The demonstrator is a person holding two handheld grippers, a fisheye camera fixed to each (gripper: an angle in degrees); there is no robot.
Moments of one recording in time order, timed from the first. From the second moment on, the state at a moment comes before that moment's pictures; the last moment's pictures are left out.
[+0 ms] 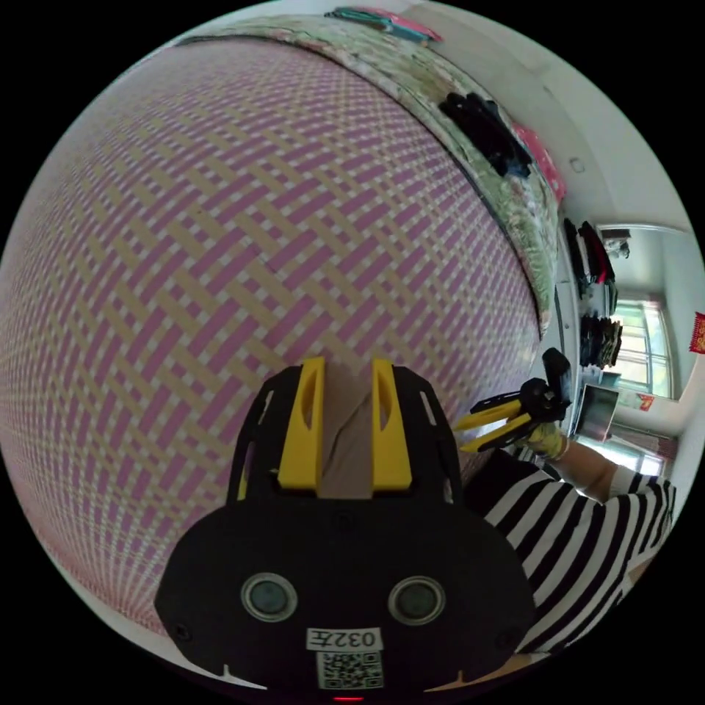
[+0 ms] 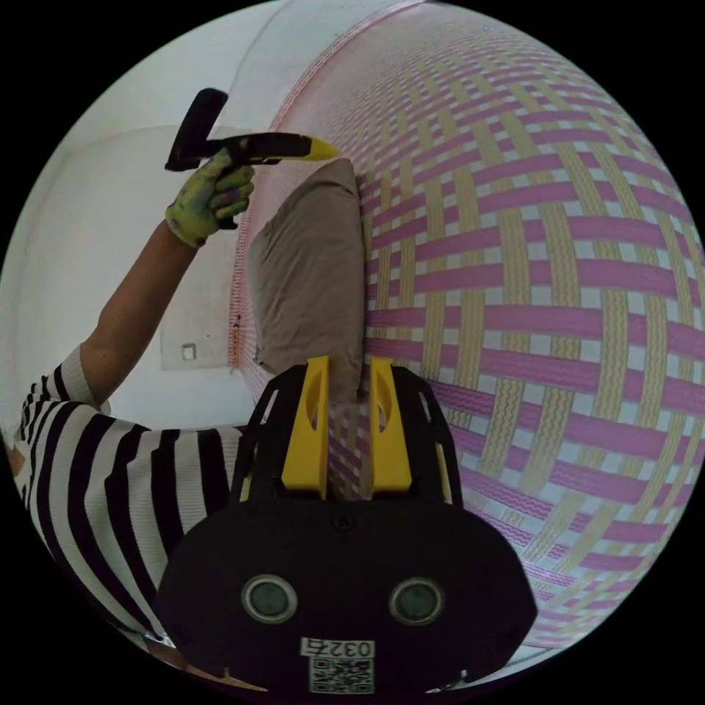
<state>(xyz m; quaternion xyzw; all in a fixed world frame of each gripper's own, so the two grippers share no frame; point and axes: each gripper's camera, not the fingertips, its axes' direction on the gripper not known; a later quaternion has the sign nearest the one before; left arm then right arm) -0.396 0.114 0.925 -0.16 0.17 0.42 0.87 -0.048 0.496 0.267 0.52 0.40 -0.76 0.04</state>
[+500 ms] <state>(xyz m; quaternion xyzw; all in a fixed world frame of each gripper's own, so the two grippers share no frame) -0.339 0.151 1.060 -0.17 -0.03 0.52 0.84 -0.012 0.496 0.271 0.51 0.43 -0.75 0.01</state>
